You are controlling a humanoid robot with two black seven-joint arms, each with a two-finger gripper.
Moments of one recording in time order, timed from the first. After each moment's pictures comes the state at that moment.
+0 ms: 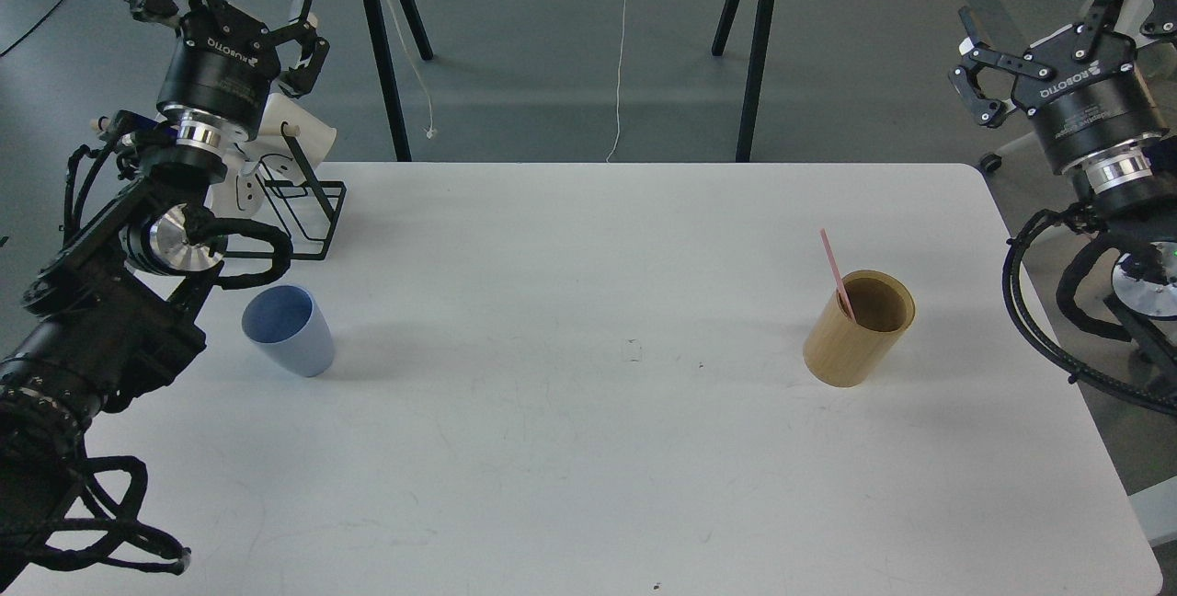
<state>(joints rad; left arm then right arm) -0.79 0.28 -0.99 -0.61 0.23 -0.49 -0.49 0.62 -0.59 0.90 0.98 0.03 0.49 0.41</state>
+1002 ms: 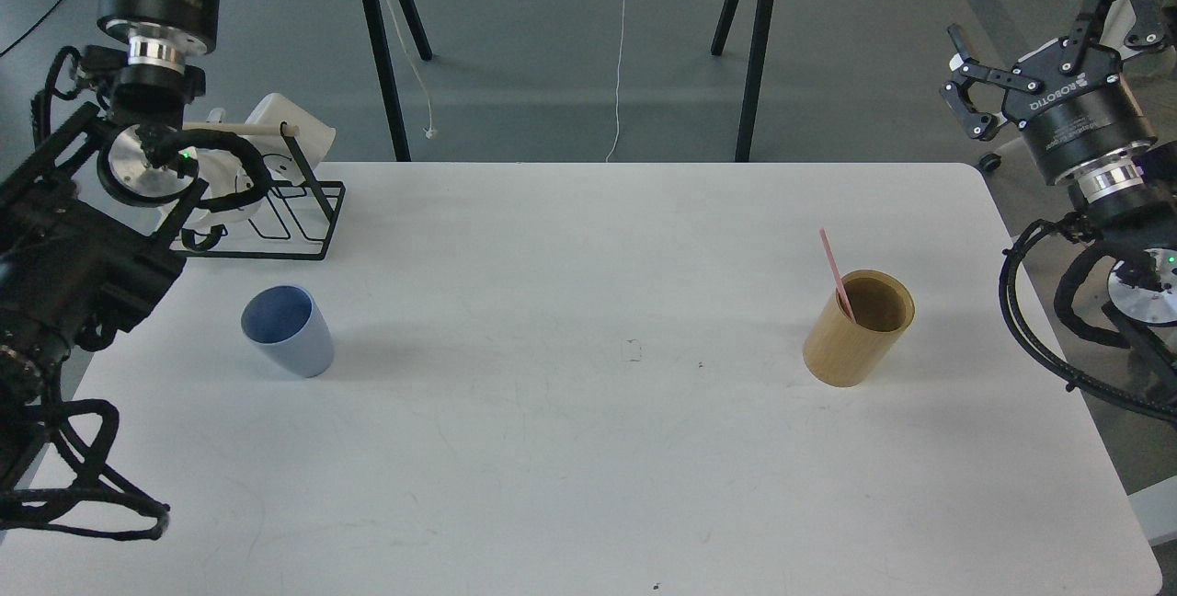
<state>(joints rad) -0.97 0.40 -0.85 -0.71 -0.06 -0.49 -0.49 0.62 -0.59 0.88 0.97 0.02 0.49 0.40</state>
